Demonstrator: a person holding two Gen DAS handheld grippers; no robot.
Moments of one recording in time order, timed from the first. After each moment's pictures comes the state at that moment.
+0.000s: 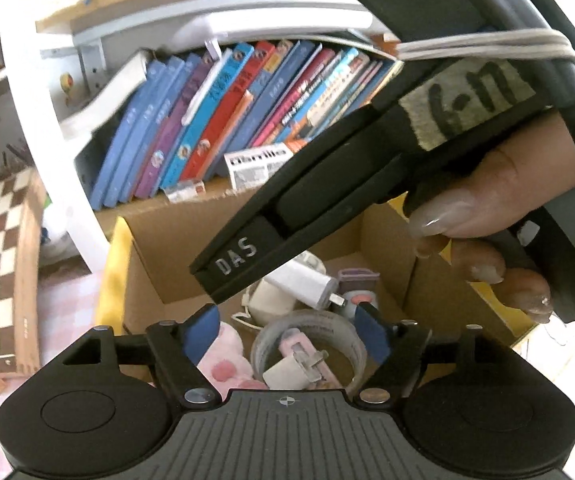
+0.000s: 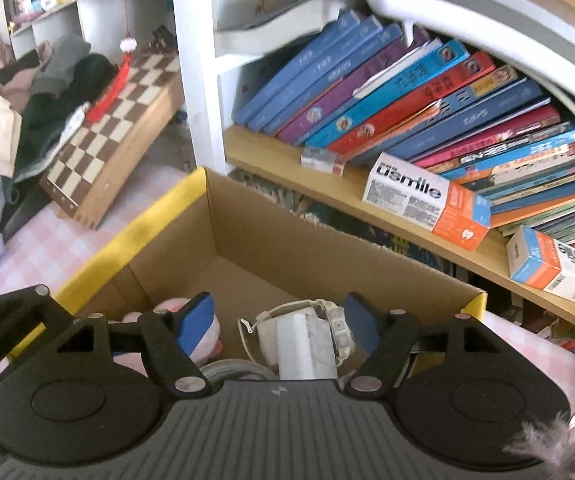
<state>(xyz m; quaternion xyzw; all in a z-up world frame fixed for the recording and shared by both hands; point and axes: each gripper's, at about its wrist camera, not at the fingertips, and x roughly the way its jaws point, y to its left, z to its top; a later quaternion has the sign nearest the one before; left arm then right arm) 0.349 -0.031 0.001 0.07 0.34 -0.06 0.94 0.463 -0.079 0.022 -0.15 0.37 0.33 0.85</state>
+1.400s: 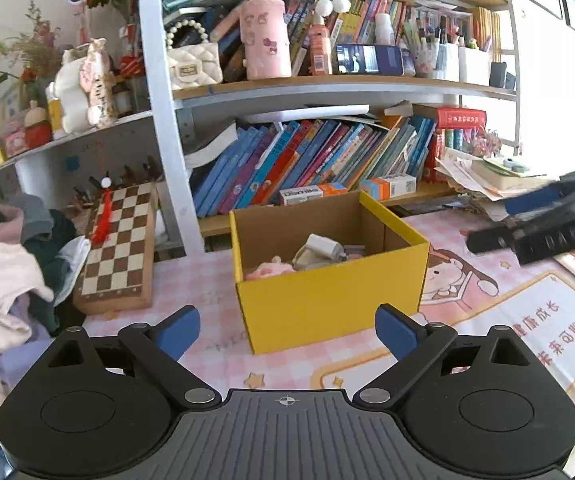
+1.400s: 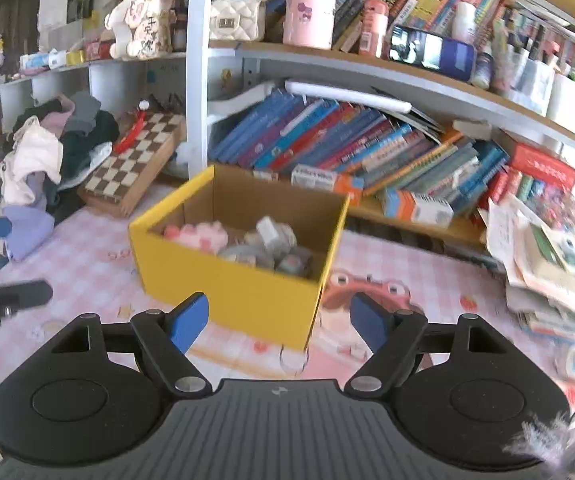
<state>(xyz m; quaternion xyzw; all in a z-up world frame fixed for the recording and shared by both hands) 0.113 0.005 0.058 0.05 0.25 -0.01 0.97 0.193 -0.216 0.065 -0.11 0.27 0.23 0.93</state>
